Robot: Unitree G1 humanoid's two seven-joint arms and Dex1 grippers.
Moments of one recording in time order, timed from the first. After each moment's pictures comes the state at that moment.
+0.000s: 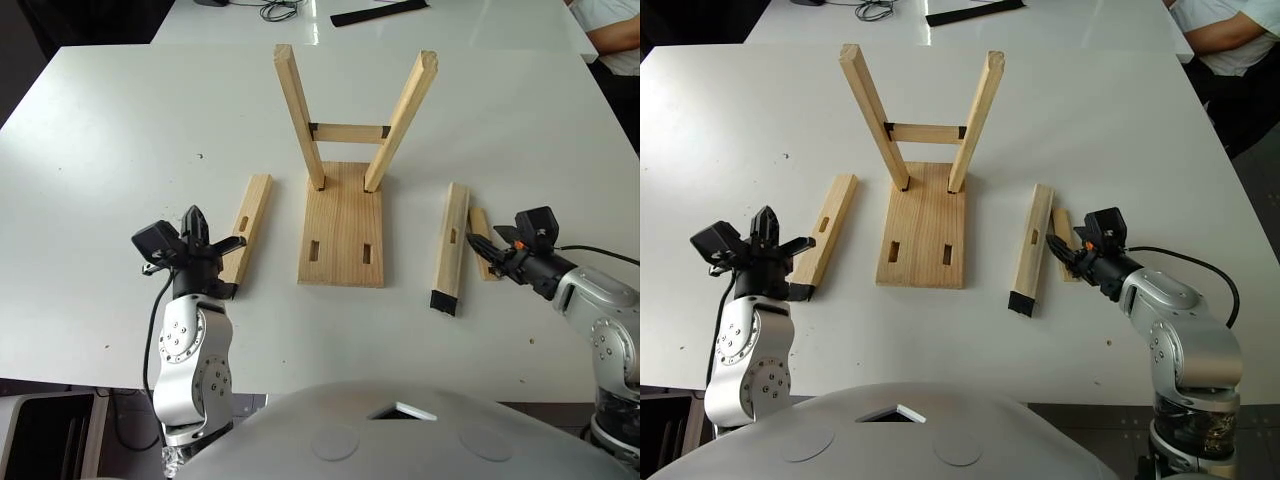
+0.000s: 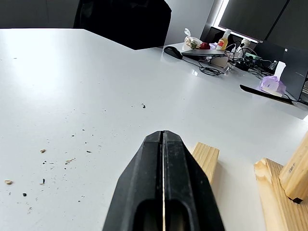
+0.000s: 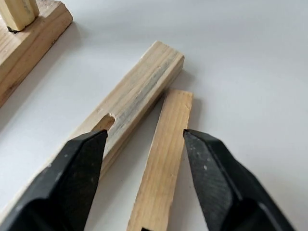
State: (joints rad) left arm 0.43 -0.08 0.15 -0.66 -0.33 0.31 0.16; right arm 0.25 -0.51 -0.25 -0.63 0.37 1.06 0.42
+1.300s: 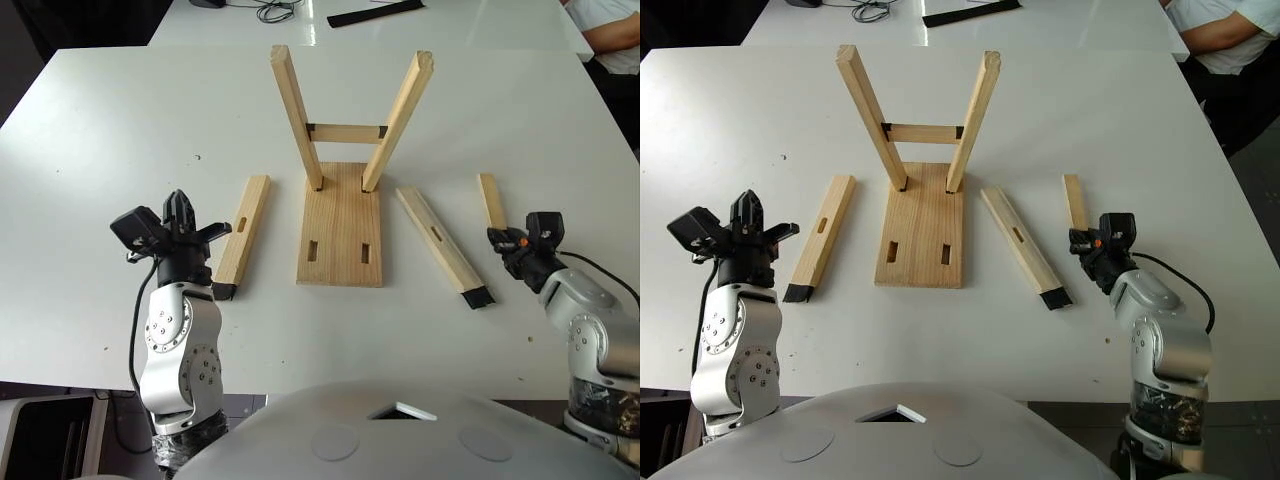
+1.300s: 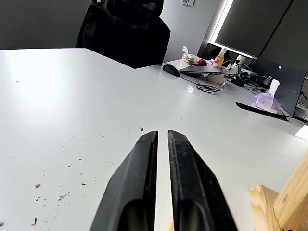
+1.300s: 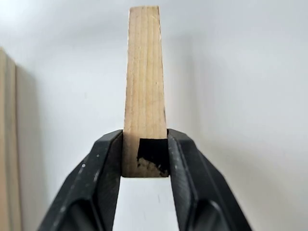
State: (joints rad) left arm 0.31 -0.03 0.23 -0.66 -0.41 0.35 0.14; right arm 0.06 -0.35 -0.29 -0.37 0.35 0.87 0.20
